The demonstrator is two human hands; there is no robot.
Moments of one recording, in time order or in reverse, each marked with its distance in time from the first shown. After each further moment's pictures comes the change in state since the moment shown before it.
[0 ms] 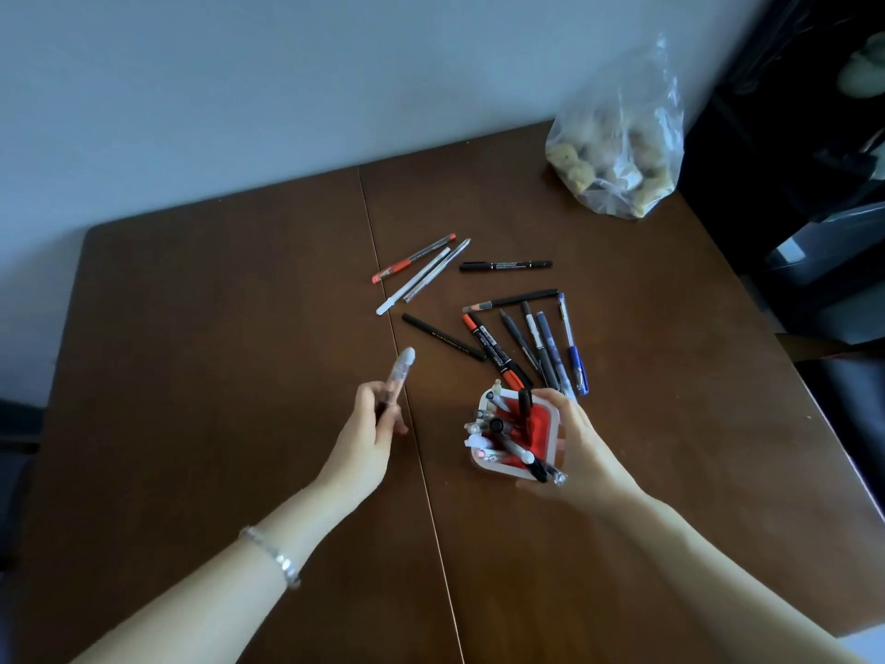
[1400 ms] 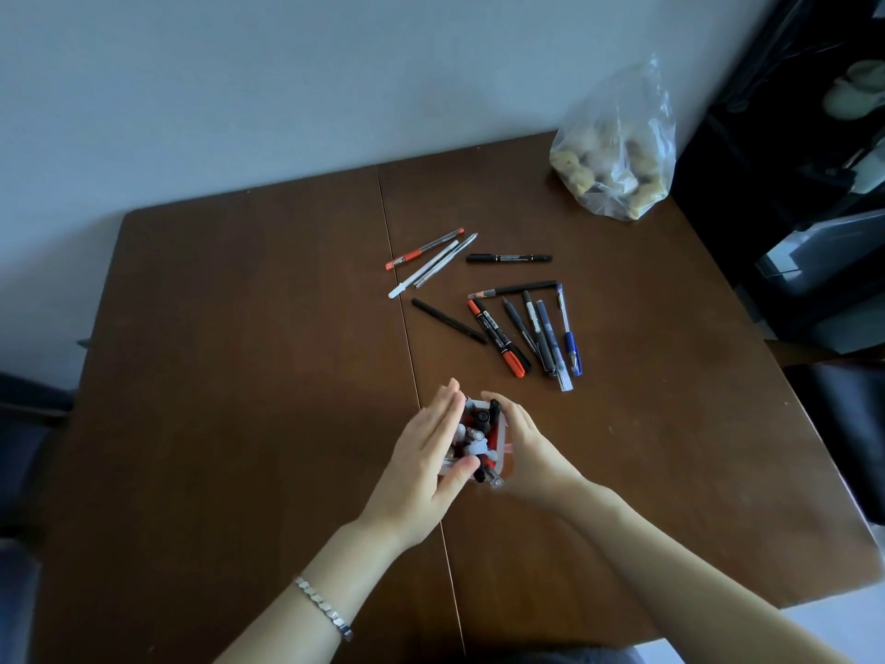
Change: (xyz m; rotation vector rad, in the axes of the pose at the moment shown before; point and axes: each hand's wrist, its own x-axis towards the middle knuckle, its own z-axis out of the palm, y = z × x) left_hand -0.075 0.015 0.039 0.147 -0.129 0.401; right_hand -0.019 -0.022 0.042 -0.076 -0.176 -0.030
